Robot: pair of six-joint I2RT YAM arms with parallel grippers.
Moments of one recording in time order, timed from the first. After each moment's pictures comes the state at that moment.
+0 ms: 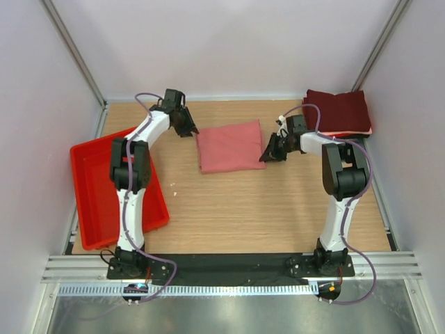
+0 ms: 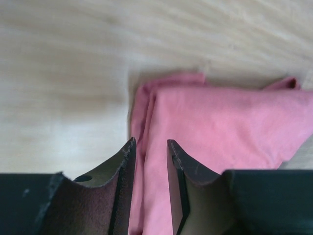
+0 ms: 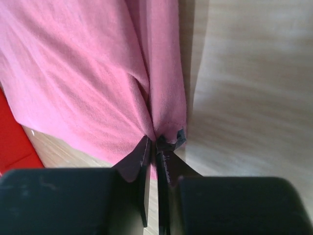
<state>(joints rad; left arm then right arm) -0.22 2.30 1.93 -0.56 0.19 -0.64 0.15 2.05 1.32 -0.32 -0.53 0.38</state>
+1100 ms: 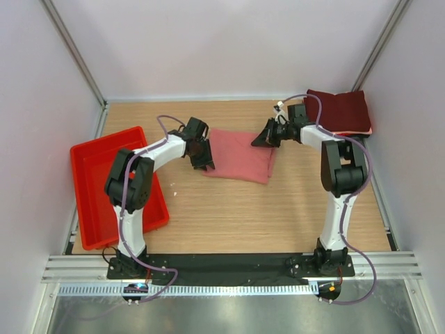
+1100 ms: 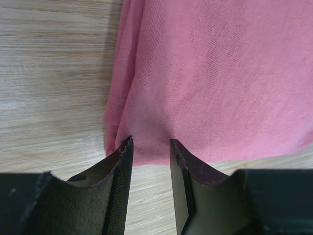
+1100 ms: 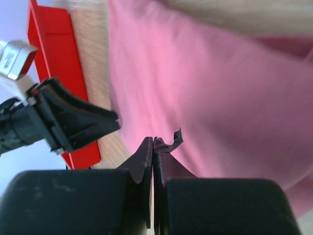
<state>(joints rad) -0.45 1.99 1.40 -0.52 0.15 -0.63 0.13 2.04 1.40 -0.20 -0.77 0.52</state>
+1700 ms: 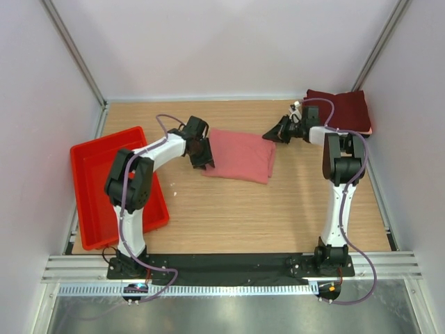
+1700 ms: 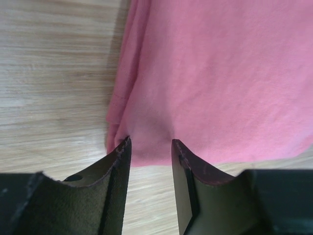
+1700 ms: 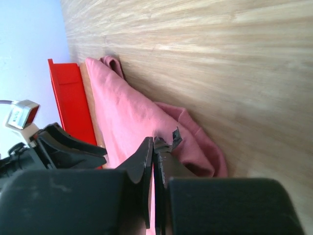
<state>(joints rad) -0.45 1.99 1.41 -0.53 0.12 -0.66 0.00 2.29 1.53 0.01 -0.86 0.65</state>
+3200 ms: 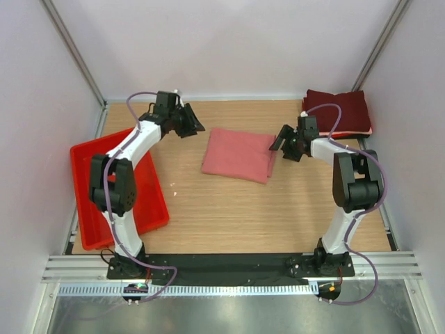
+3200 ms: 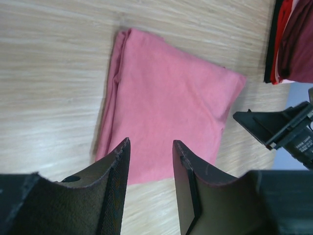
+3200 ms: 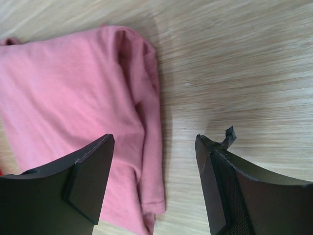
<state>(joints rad) -0.26 1.92 1.56 -0.36 0.31 -0.65 0.09 1.84 1.14 -0.16 -0.24 0.57</state>
